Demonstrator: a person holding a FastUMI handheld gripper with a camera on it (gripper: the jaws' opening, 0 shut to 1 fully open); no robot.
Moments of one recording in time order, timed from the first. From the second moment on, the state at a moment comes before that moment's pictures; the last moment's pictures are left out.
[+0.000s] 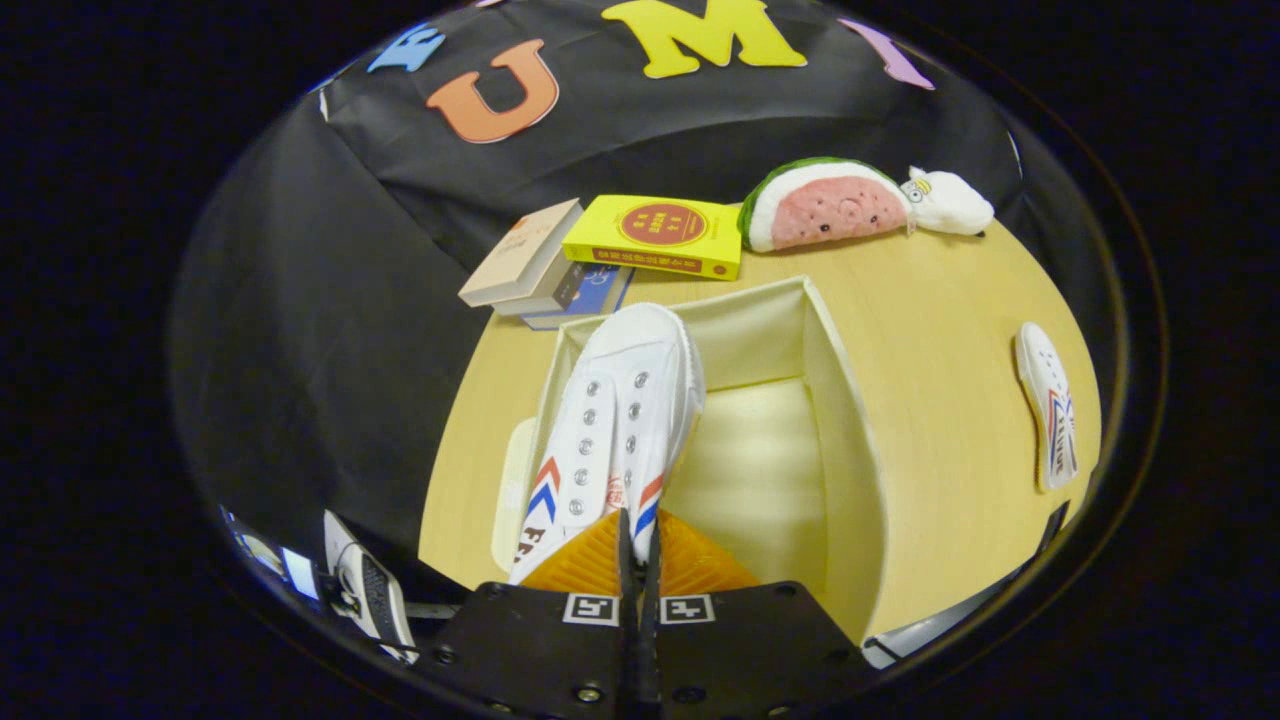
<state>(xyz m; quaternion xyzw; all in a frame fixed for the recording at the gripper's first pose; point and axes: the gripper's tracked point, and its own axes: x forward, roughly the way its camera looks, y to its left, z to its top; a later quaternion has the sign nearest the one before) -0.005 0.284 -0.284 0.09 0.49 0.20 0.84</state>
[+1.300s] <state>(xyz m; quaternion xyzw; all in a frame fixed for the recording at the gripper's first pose) 0.046 0.034 -0.157 0.03 0.25 0.19 0.95</state>
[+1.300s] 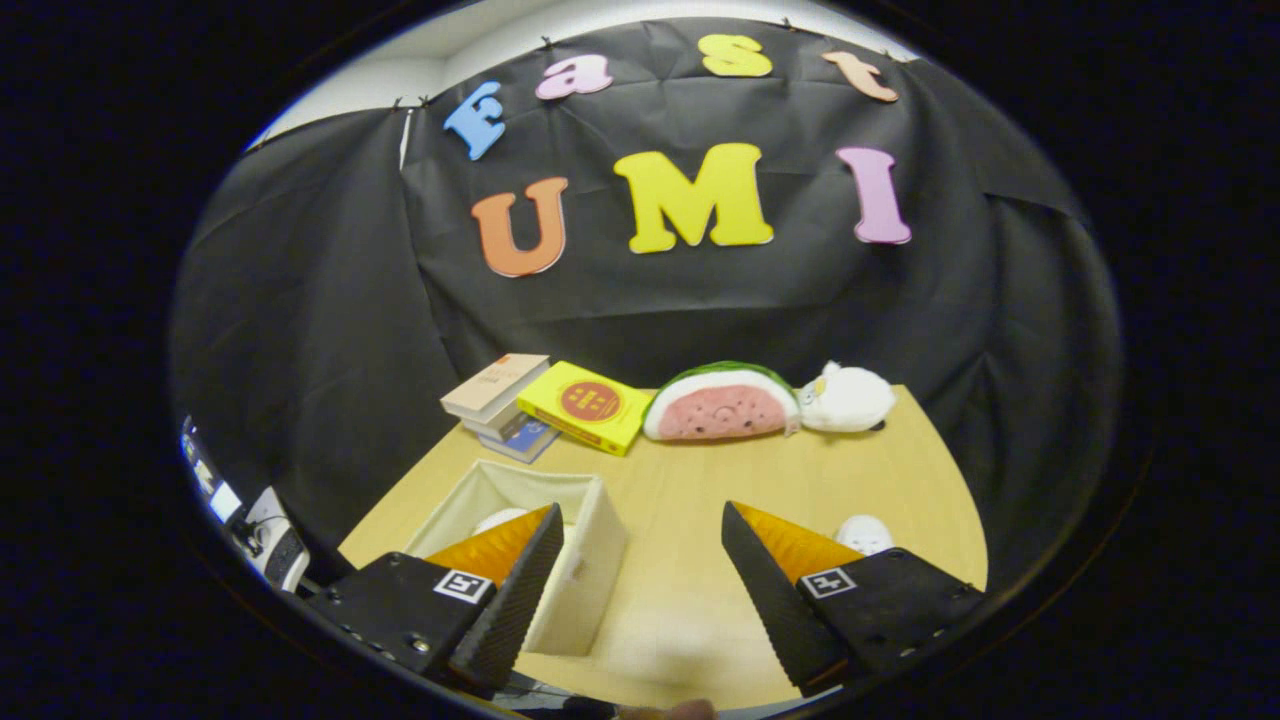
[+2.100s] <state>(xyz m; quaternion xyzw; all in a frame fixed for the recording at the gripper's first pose) 0.105 -0.189 -0.393 0.03 0.44 0.07 0.89</state>
